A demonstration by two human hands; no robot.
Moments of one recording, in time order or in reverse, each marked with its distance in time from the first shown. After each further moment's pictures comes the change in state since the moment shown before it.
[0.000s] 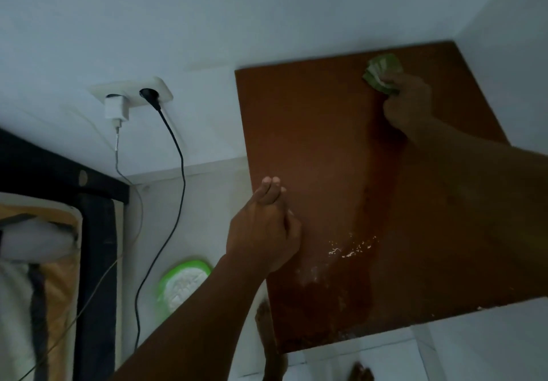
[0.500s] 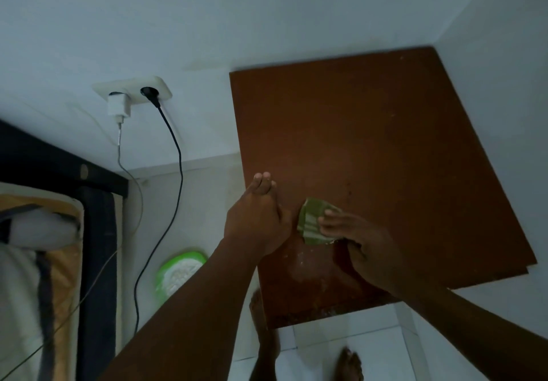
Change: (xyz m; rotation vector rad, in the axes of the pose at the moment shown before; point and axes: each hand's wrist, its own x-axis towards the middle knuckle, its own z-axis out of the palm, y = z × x) left_hand -0.002 0.013 -0.010 0.003 -0.143 -0.098; right_hand -0.266 -0.033 -0.036 0.212 -0.438 -0.339
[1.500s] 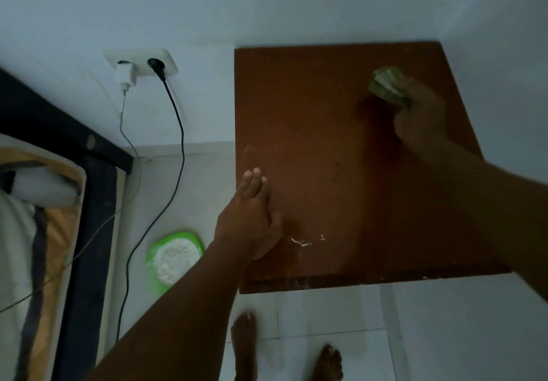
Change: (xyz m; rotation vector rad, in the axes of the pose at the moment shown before) left_hand -0.049 0.021 0.039 -0.088 0.063 -0.110; right_hand 0.133 0.090 -0.127 -0.239 0.371 0.263
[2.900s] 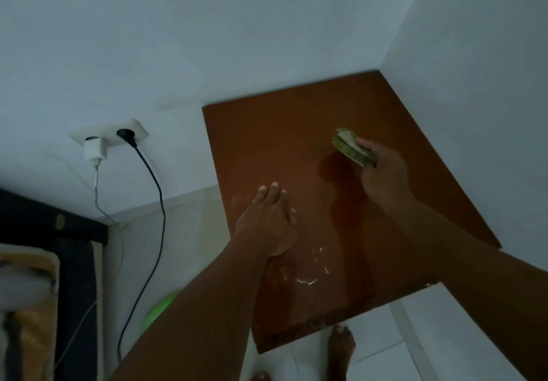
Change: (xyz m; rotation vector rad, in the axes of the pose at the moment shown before) left_hand 0.076 0.036 -0.035 0.204 -0.321 0.238; right_hand -0.073 -0.043 0.002 0.062 0.079 0.243
